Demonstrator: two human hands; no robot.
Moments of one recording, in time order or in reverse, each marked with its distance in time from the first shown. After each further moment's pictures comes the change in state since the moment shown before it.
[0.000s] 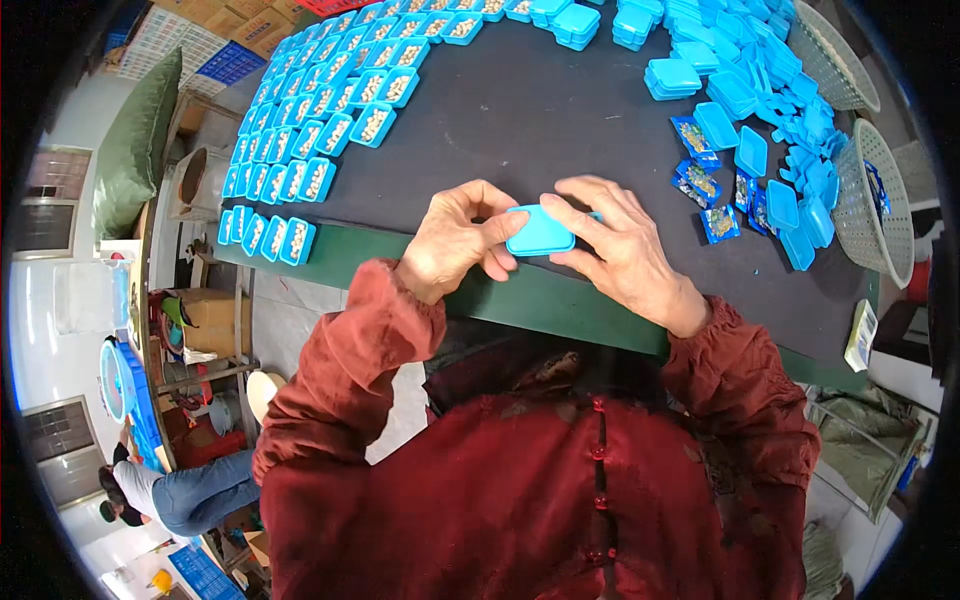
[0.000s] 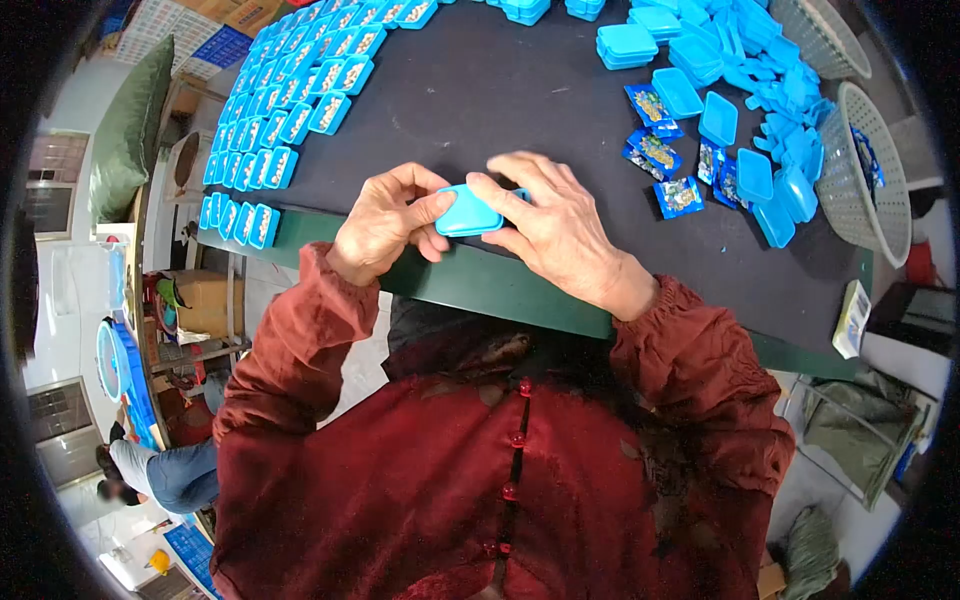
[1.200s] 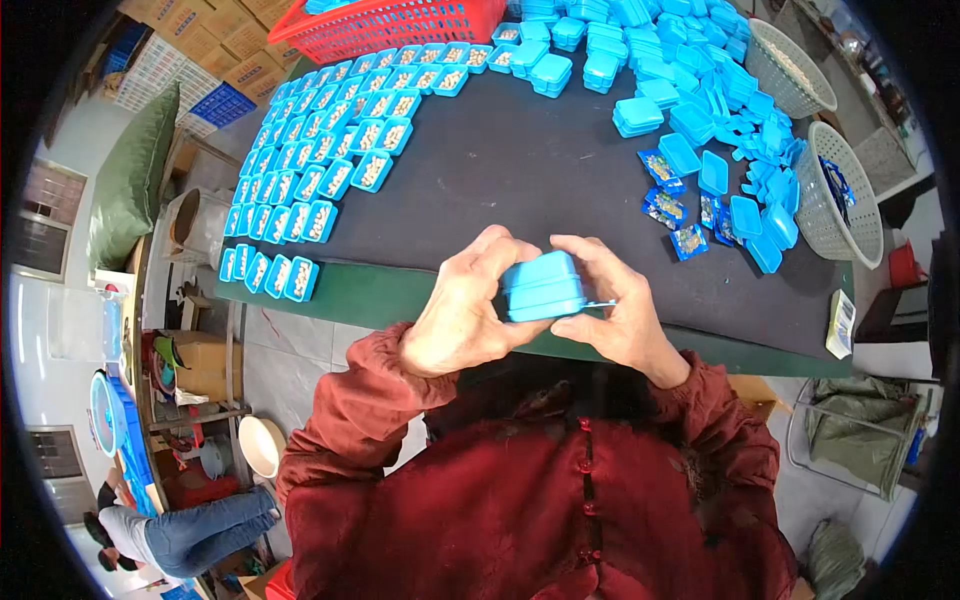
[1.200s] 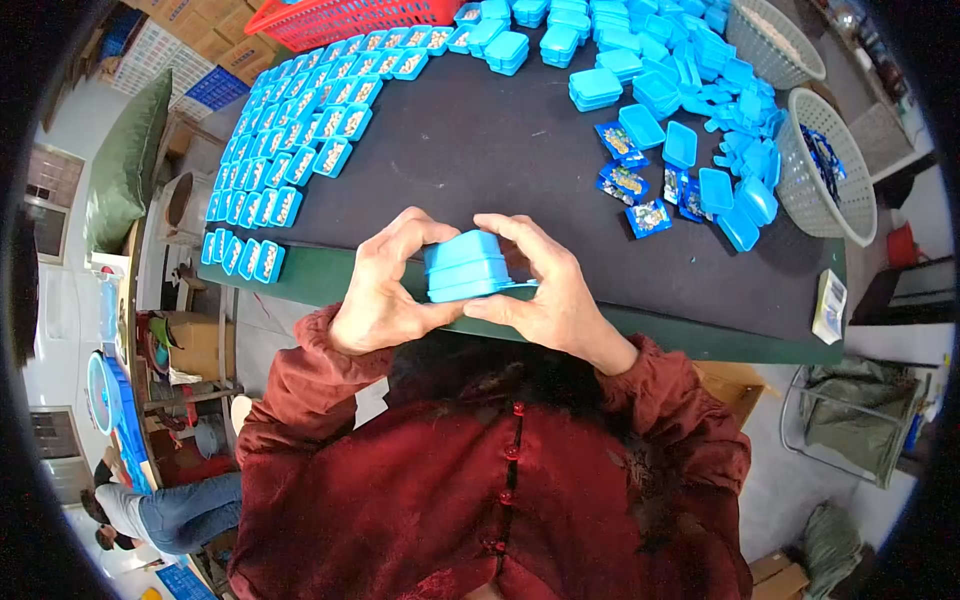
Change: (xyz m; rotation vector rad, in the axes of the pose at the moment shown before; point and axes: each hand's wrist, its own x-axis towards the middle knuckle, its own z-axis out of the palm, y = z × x) left_hand -0.039 0.020 0.027 0.776 -0.098 0.827; right_hand -0.010 -0.053 -0.024 0.874 0.035 0.550
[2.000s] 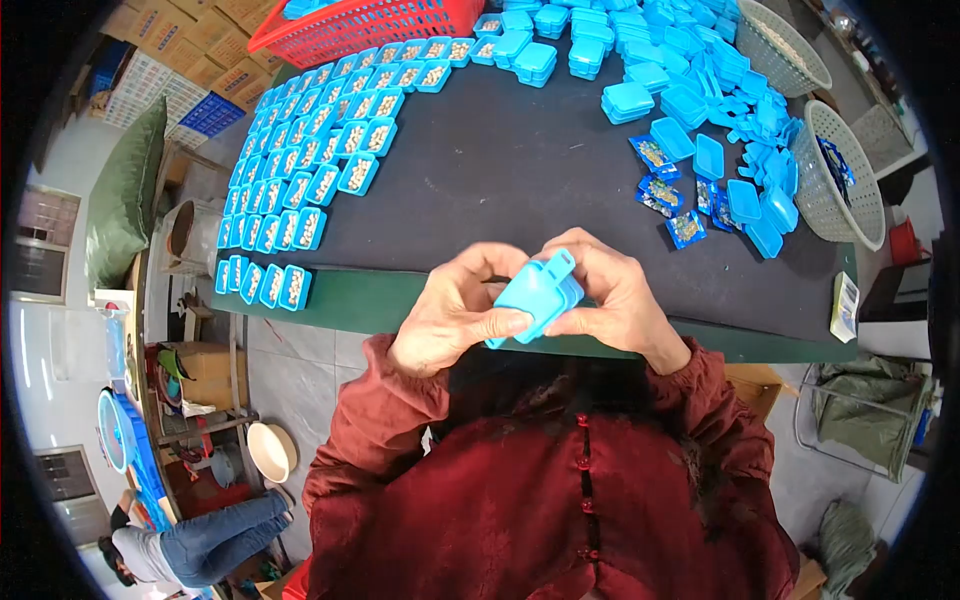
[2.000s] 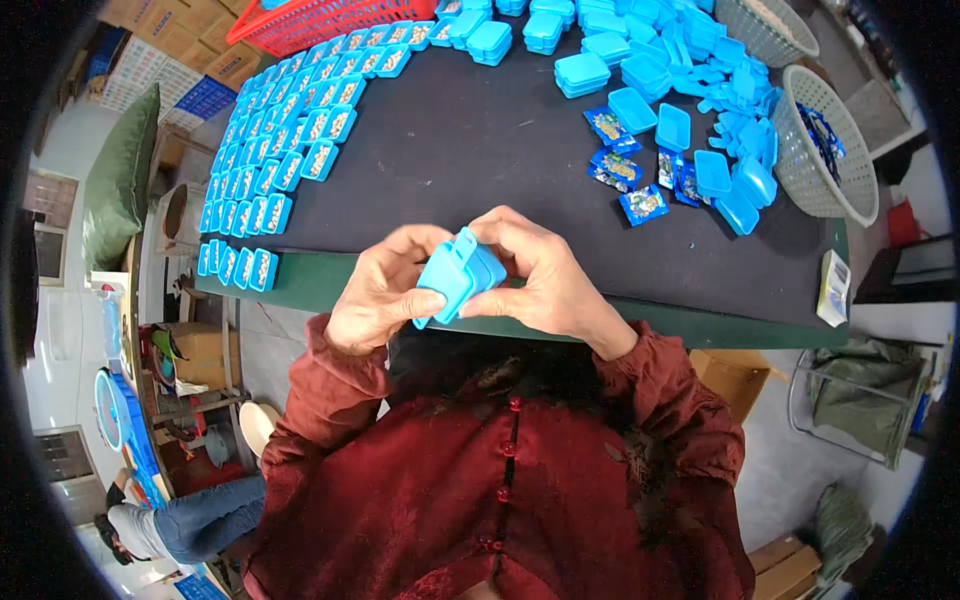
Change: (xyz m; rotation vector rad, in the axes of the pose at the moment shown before) left_hand -0.020 -0.020 0.007 -1.064 -0.089 -0.472; right_hand 0.008 0.011 -0.010 0.113 -0.144 0.007
